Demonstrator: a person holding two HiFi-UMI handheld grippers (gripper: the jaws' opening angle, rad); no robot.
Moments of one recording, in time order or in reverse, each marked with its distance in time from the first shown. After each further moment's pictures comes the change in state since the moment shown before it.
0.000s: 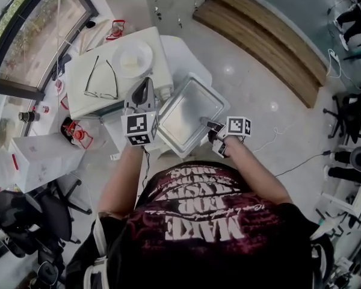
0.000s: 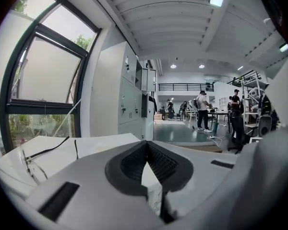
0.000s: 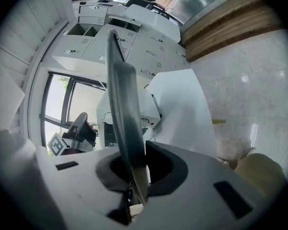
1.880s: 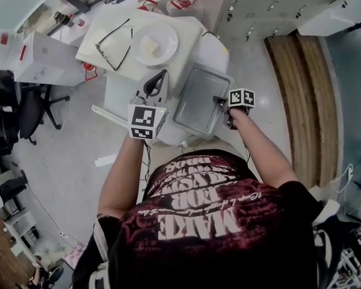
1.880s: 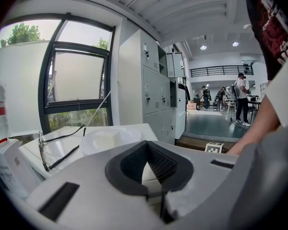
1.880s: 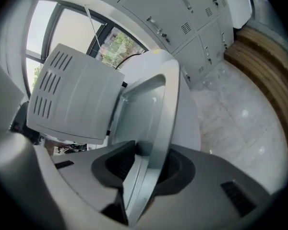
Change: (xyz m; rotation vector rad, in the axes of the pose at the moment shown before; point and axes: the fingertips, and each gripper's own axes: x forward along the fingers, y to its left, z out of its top) left arm 0.057 -0.008 -0.017 -0.053 0.126 0.448; right arm 0.134 -0.129 0.208 -0.494 0.691 -0.251
